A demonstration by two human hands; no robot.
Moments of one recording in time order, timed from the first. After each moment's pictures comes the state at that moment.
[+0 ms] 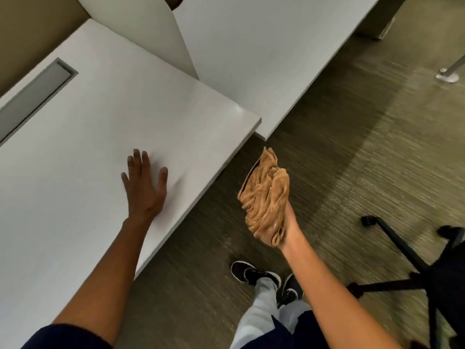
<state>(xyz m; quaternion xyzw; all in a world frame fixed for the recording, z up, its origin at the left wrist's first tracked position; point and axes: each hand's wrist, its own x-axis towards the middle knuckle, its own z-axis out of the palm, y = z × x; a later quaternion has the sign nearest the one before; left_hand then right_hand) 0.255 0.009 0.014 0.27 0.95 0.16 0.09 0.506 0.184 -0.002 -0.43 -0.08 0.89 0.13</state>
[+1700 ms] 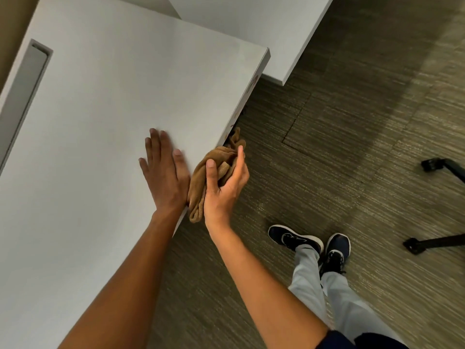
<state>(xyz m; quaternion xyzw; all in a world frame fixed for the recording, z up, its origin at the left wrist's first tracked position) 0.291 0.032 -0.020 0.29 0.95 0.13 0.04 0.385 0.057 -0.037 -0.50 -0.36 0.70 0.35</state>
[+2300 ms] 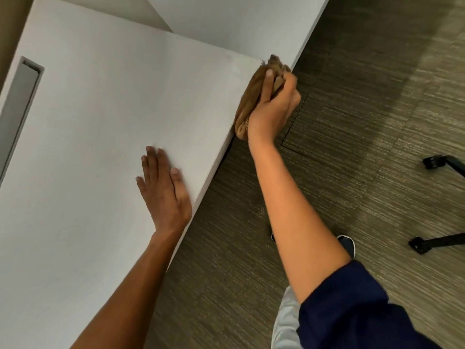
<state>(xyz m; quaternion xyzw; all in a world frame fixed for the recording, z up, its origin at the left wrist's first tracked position) 0.290 0.029 -0.024 0.29 0.95 0.14 0.04 0.353 0.253 -0.036 -0.60 -0.36 0.56 0.45</state>
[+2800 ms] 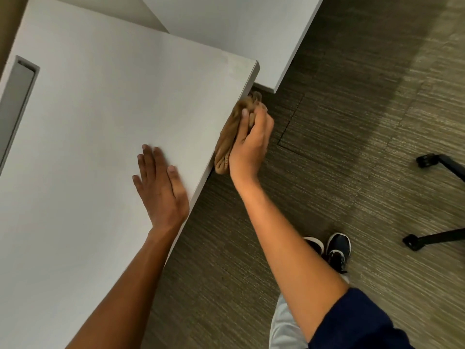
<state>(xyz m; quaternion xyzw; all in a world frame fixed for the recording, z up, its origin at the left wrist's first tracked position) 0.292 0.033 -0.024 0.29 0.95 0.11 0.04 0.371 0.189 -0.043 -0.55 -0.50 0.54 0.41</state>
